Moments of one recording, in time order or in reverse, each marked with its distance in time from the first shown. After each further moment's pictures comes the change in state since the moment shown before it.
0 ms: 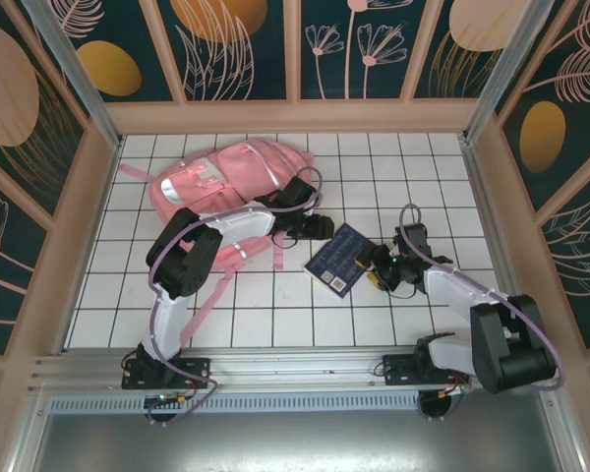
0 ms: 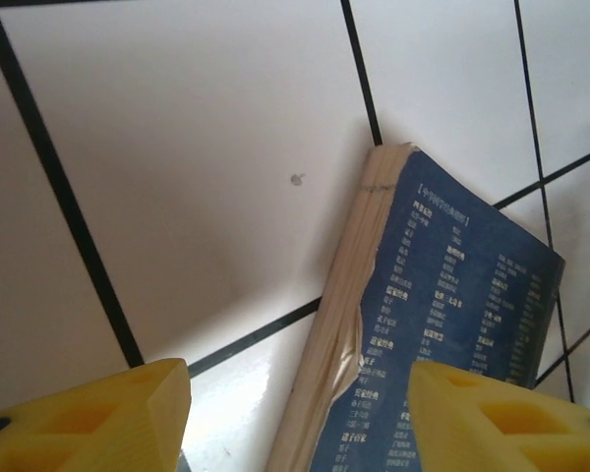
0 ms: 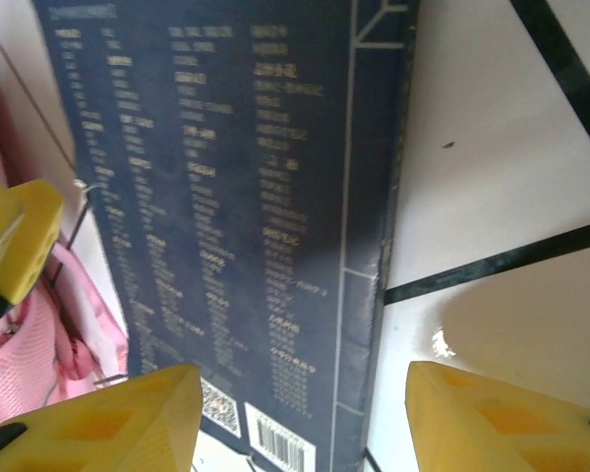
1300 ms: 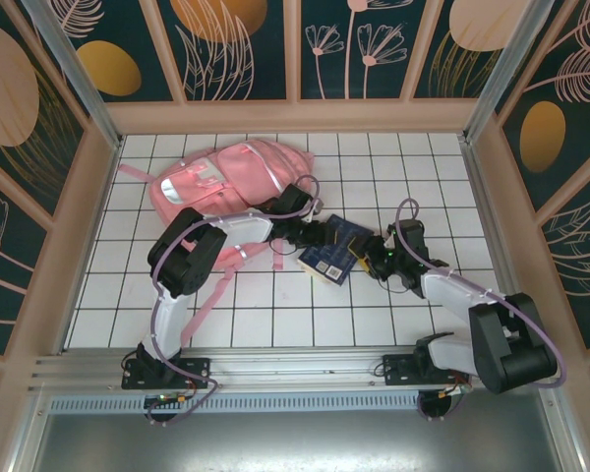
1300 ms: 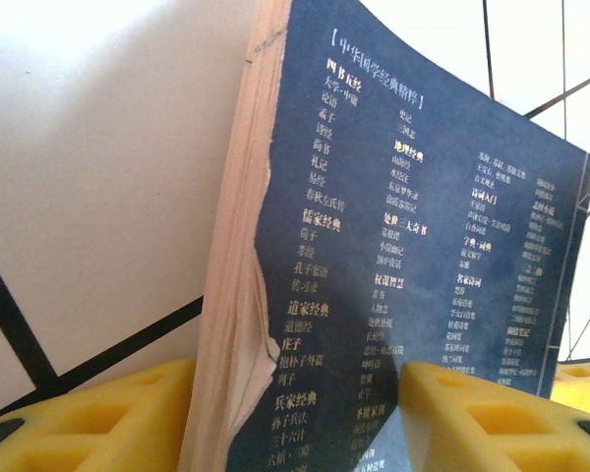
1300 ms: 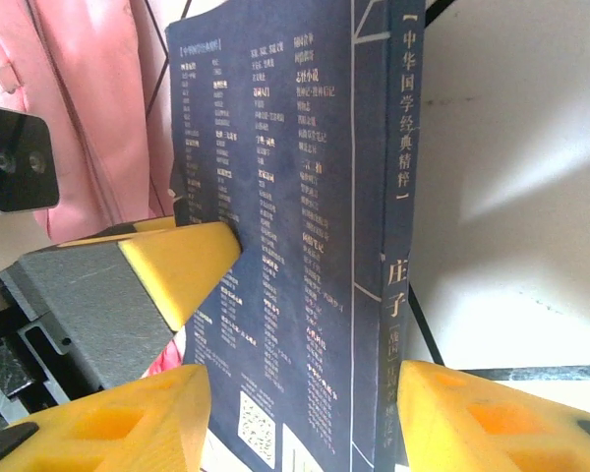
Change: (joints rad) left arm 0.008 0.018 -0.093 0.152 0.177 -0.062; right arm 0.048 -0.018 -0.046 0.286 -0.018 0.084
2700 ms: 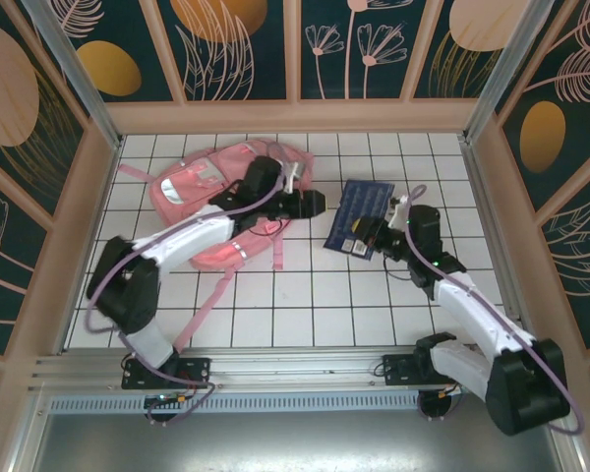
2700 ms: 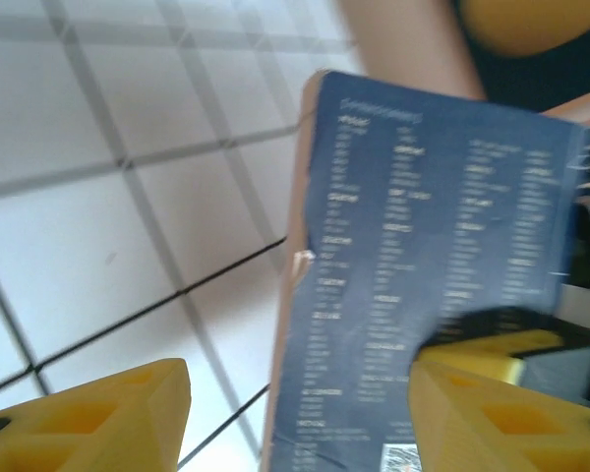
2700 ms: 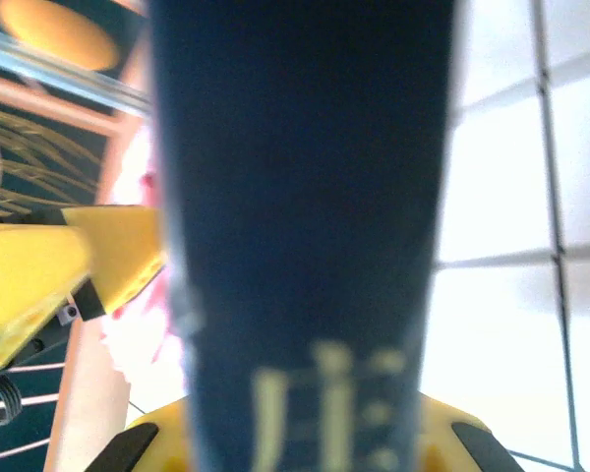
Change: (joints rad) left arm 0.051 -0.477 -0.097 0.044 -0.032 0.011; right arm 0.008 -0.267 0.170 -0.108 -0.015 -0.319
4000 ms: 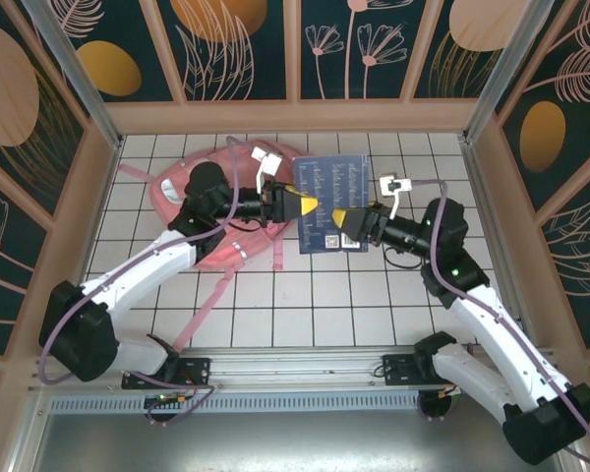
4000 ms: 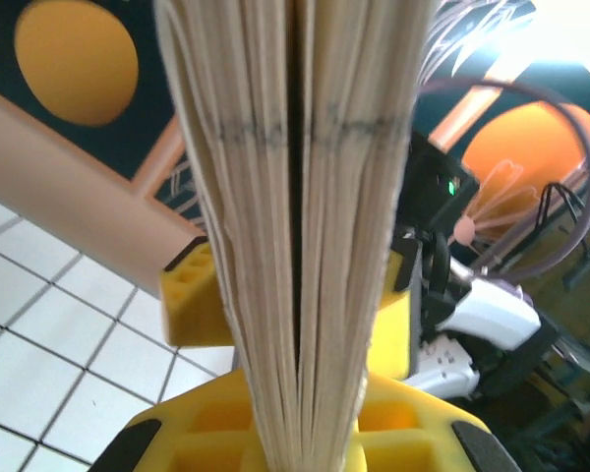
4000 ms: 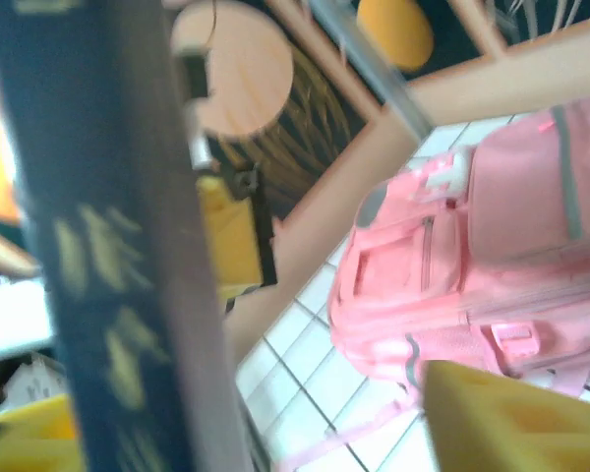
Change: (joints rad) left arm 0.044 -0.288 -0.245 0.621 0.489 -0.154; right arm 0.143 -0.187 0.133 0.098 -0.151 -0.063
